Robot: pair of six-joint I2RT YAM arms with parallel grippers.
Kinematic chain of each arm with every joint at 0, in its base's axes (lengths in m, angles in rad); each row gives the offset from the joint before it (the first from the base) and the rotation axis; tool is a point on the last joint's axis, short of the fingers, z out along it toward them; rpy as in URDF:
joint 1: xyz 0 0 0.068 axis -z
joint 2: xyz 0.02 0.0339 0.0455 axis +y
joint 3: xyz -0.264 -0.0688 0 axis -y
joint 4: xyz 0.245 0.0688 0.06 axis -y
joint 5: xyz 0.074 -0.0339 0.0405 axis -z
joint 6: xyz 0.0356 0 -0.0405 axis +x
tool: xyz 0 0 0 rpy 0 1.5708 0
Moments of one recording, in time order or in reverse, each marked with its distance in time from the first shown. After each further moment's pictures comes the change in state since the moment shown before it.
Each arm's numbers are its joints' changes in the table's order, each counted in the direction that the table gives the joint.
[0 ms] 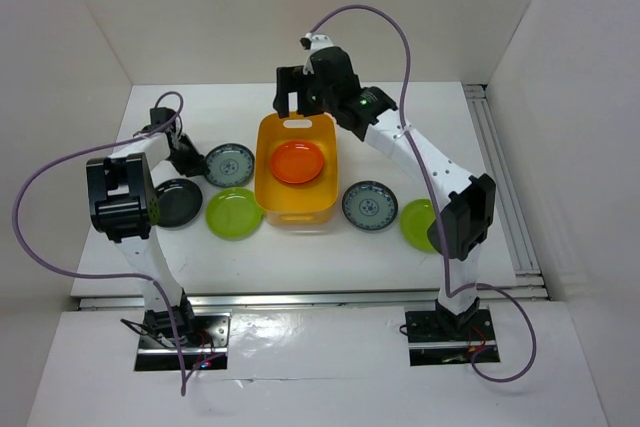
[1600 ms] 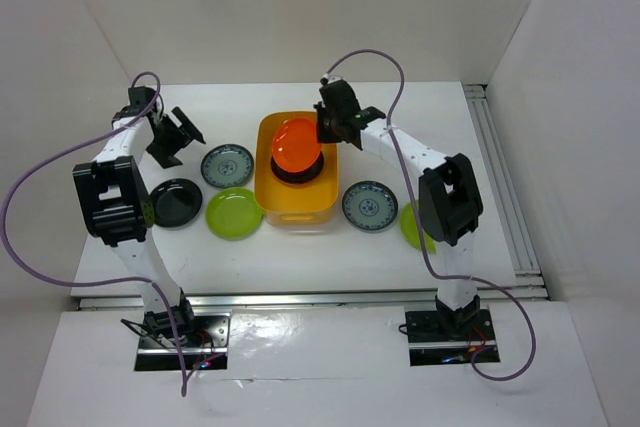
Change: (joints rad) left arm -0.059 -0.039 0.197 -0.184 0.016 -0.053; right arm 0.114 0.096 -0.288 0.102 0.028 0.035
